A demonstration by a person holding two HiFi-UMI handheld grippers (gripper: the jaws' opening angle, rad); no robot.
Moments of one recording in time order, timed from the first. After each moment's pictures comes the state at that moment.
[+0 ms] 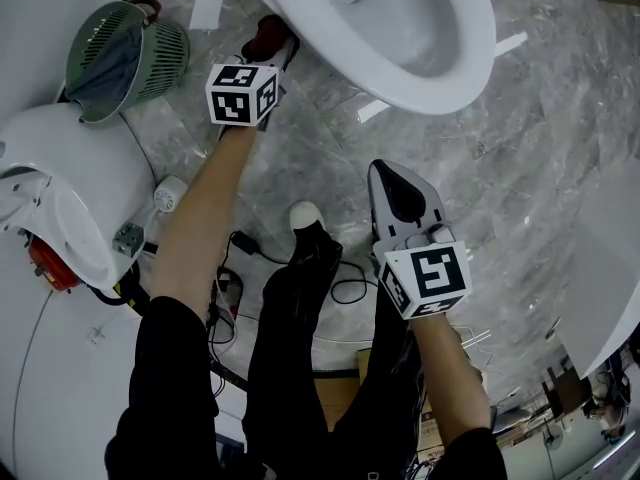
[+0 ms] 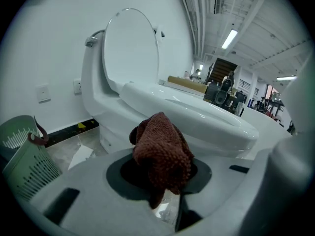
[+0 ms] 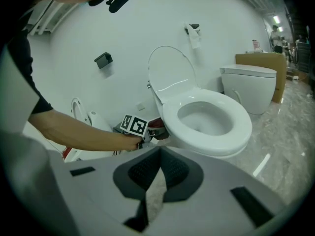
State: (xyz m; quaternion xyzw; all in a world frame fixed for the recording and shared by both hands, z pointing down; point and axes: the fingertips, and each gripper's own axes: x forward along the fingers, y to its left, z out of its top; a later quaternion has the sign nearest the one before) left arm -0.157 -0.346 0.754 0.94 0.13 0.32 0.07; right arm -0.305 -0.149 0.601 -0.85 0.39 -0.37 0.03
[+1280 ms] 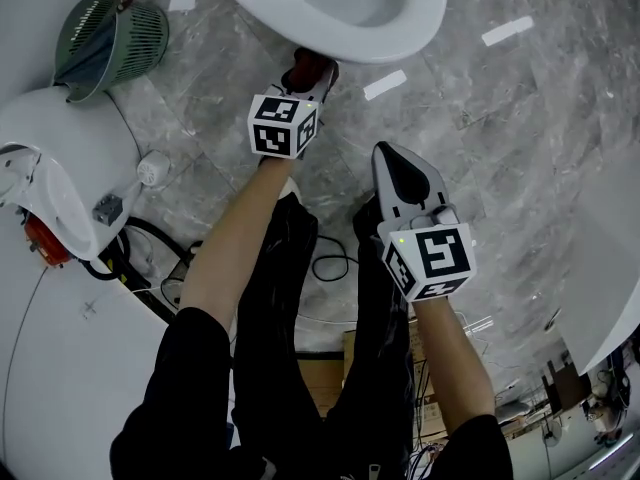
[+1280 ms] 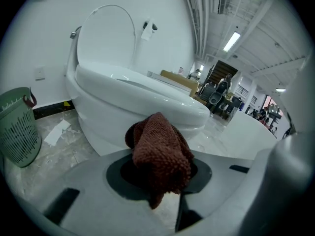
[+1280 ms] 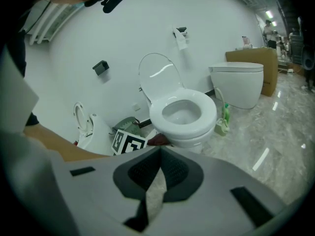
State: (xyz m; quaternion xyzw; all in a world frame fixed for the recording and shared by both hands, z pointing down) left arm -0.238 -0.139 0.771 0.92 0.14 0.34 0.12; right arm -0.317 -0.023 0.607 -0.84 0.38 -0.38 0.05
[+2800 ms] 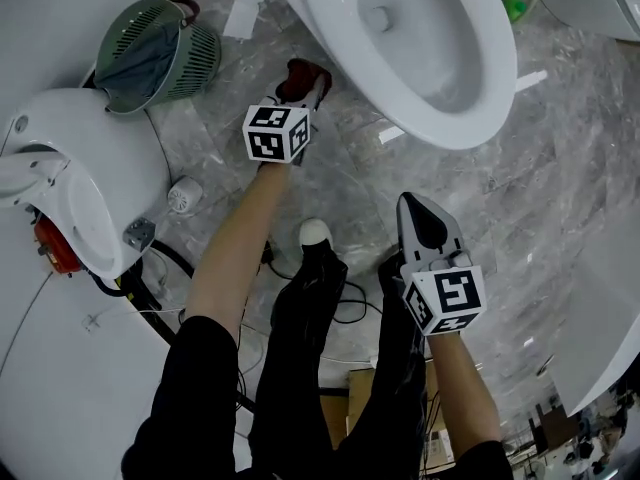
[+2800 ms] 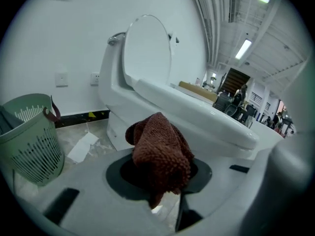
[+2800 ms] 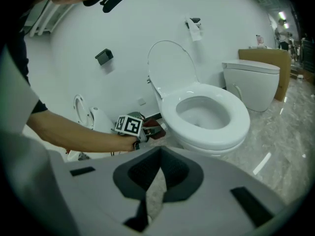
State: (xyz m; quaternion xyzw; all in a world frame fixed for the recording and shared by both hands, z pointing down) left arm -0.193 -0.344 0.768 0.94 0.07 0.30 0.13; right arm -0.307 -0.128 0.613 -0.83 0.40 -0.39 0.02
